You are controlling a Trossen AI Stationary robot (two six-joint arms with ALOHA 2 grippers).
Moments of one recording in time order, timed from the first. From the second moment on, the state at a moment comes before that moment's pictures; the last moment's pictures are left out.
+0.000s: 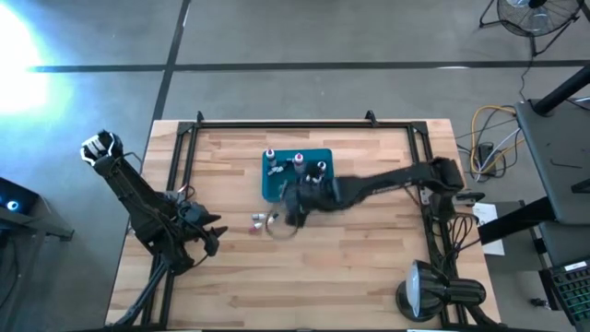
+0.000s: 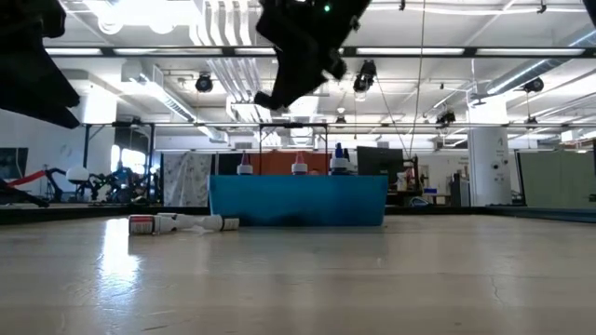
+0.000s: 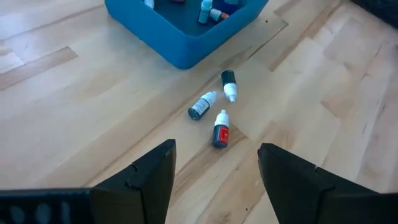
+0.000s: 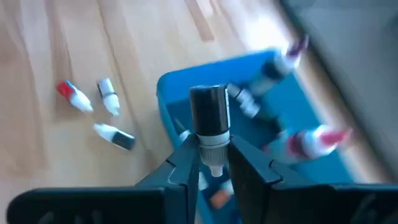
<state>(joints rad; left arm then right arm) -0.92 1.04 0.65 -0.93 -0.87 -1.67 0.10 1.93 1.60 -0.60 0.52 0.21</state>
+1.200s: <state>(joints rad) -0.19 1.36 0.82 -0.56 -0.09 -0.85 0.15 1.85 1.59 -1.06 0.21 0.71</state>
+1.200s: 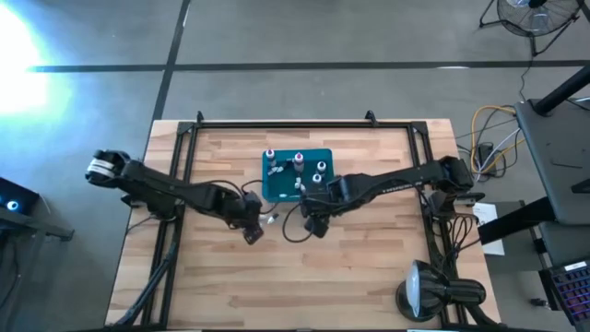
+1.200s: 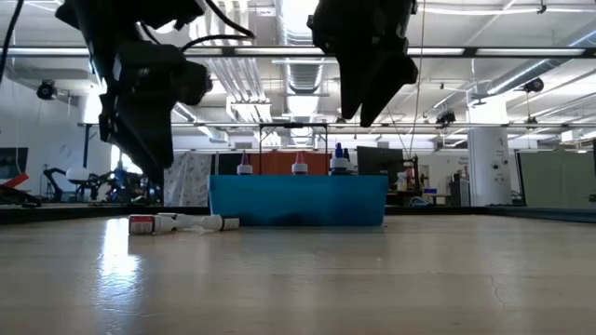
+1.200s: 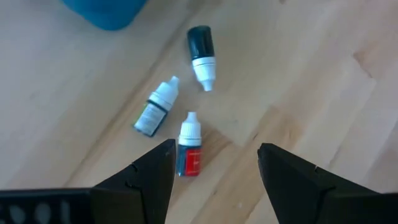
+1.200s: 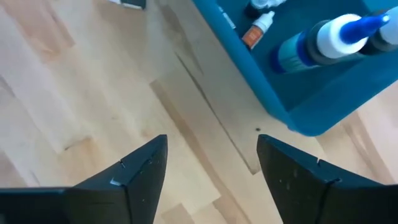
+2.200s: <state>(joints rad) -0.19 1.67 0.95 -0.64 -0.07 -0.62 0.15 1.86 1.53 -1.06 0.21 0.80</state>
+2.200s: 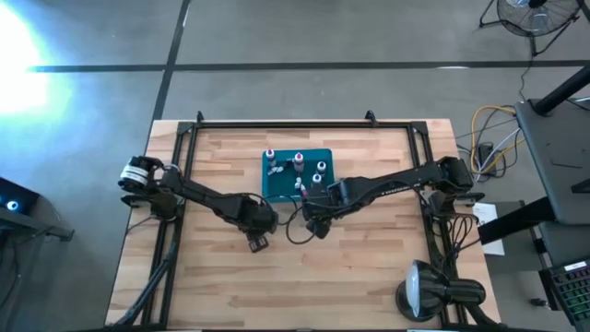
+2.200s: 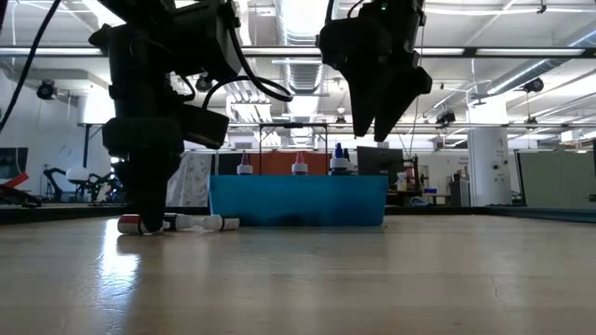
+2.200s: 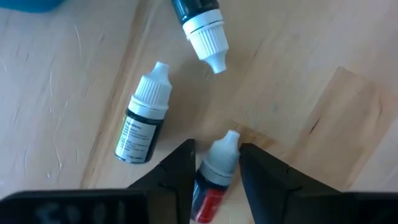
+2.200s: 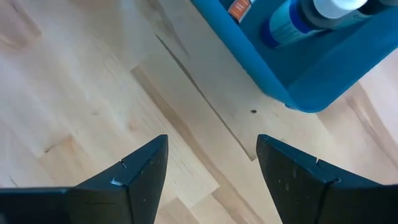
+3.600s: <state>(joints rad) 0.04 1.54 1.26 -0.83 -0.20 -0.20 0.22 1.56 1.35 -0.99 0.31 0.69</state>
